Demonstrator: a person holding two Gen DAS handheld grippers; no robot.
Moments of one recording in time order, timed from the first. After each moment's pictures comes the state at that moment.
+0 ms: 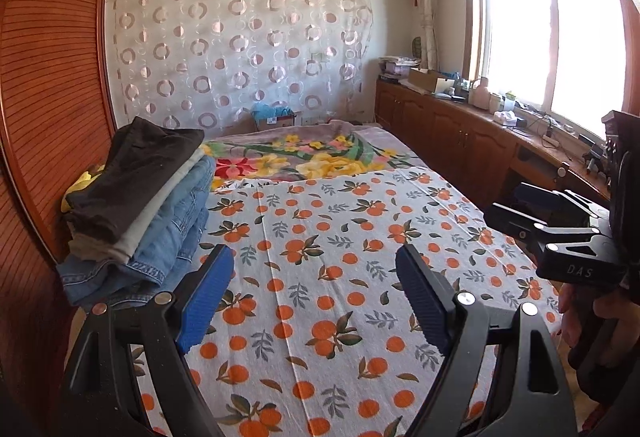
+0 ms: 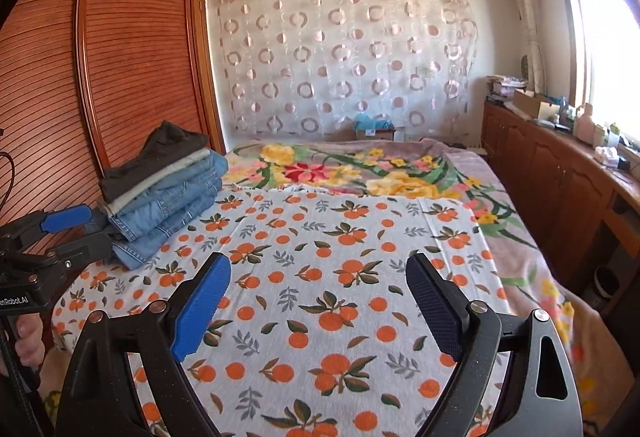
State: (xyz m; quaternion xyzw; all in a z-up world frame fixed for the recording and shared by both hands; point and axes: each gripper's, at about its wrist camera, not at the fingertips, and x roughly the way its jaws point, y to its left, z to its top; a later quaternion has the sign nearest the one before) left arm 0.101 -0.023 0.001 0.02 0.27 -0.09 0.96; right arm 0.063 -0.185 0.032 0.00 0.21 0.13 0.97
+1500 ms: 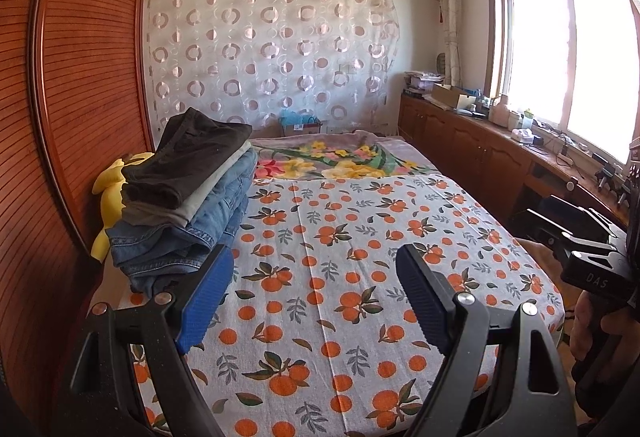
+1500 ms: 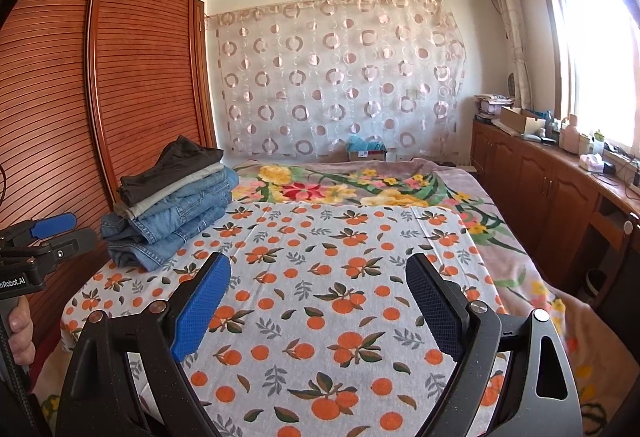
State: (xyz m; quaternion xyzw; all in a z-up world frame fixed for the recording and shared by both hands) left arm 0.053 0.011 -0.002 -0.01 0.25 -0.05 0.97; right arm 0.035 -0.187 0.010 0.00 0.17 0.13 0.98
